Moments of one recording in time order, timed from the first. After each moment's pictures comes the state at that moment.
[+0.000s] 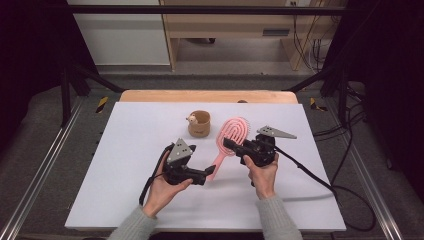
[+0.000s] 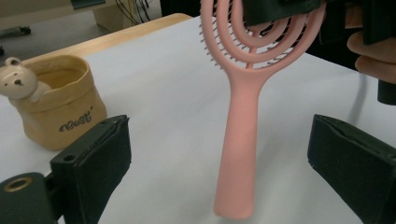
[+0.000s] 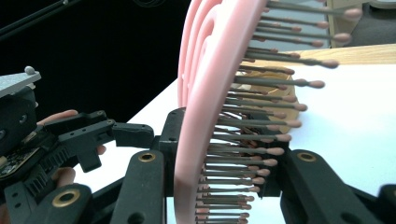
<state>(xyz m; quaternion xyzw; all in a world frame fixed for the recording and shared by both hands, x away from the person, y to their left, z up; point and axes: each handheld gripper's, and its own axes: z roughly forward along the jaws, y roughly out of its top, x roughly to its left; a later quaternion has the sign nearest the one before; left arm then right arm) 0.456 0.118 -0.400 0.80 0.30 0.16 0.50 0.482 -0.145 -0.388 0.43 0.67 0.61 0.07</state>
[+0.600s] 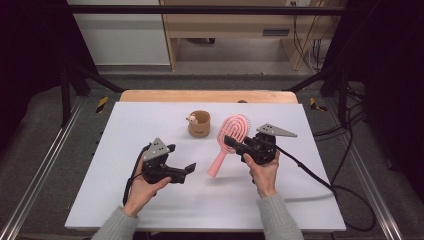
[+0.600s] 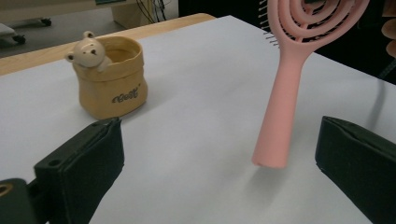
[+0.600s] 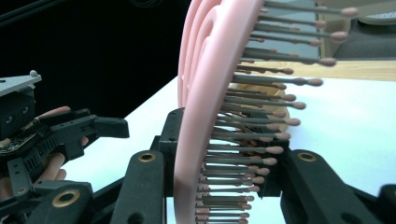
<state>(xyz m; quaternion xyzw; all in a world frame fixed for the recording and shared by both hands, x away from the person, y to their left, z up) 0.459 0.172 -0.406 0.77 0.33 0.16 0.51 0.484 -0.145 -0.381 0.42 0.67 0.60 0.10</state>
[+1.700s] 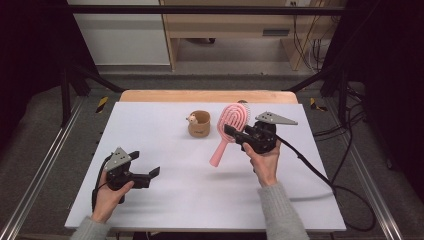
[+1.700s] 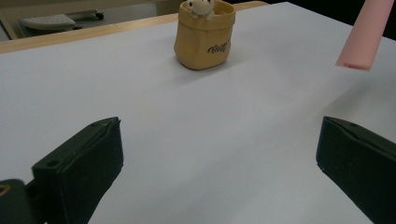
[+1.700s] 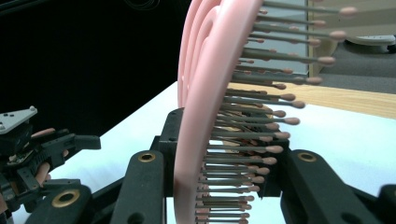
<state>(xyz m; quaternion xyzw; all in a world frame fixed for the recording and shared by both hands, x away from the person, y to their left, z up) 0.450 0.266 -0.440 0.75 0.38 0.21 0.49 0.497 -0.142 -0.351 0.40 0.68 0.59 0.13</state>
